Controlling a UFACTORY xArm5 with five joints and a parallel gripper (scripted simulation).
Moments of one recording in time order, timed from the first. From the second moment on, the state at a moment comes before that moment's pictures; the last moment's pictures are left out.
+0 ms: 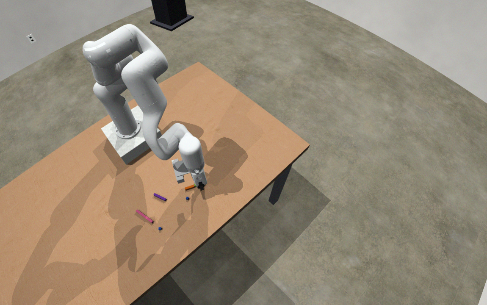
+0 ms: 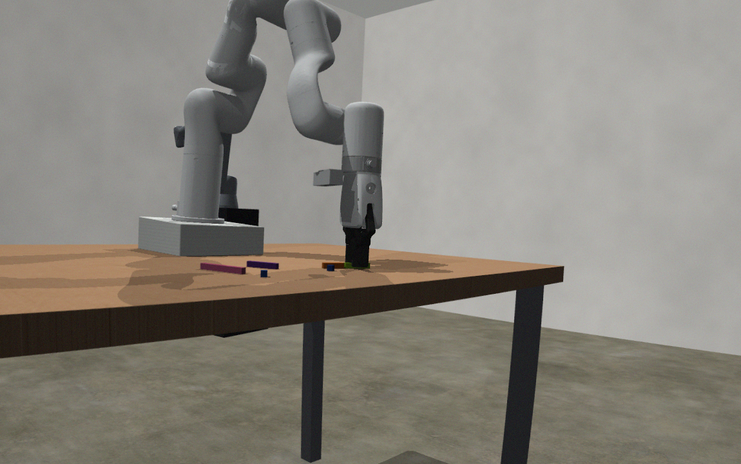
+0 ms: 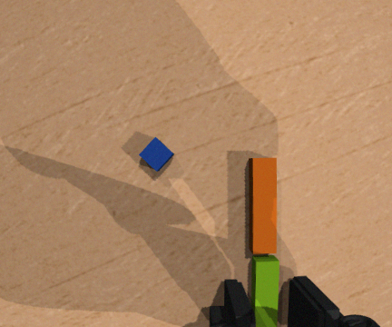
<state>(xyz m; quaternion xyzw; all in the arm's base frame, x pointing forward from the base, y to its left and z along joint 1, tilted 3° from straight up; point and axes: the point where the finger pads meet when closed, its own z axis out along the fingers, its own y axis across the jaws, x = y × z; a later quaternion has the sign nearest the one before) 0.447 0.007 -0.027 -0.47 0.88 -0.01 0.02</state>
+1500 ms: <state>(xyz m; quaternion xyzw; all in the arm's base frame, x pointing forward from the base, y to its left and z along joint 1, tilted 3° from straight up) 0.443 0.006 0.060 -0.47 0.88 -0.01 0.02</state>
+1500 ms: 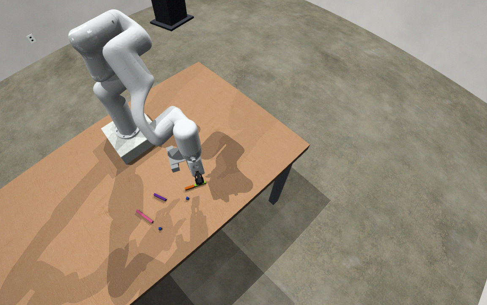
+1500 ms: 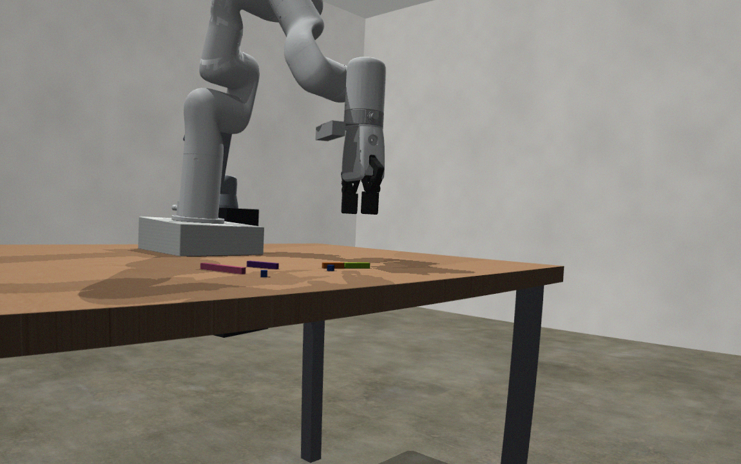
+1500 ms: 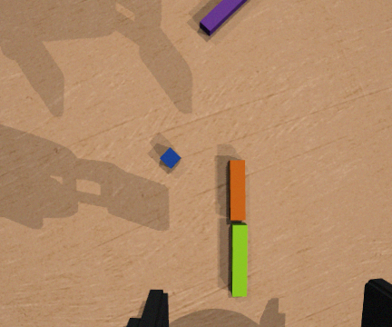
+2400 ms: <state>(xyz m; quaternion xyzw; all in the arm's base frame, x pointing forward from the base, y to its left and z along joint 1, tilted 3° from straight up) 0.441 0.006 0.118 -0.47 0.88 -0.01 0.02</state>
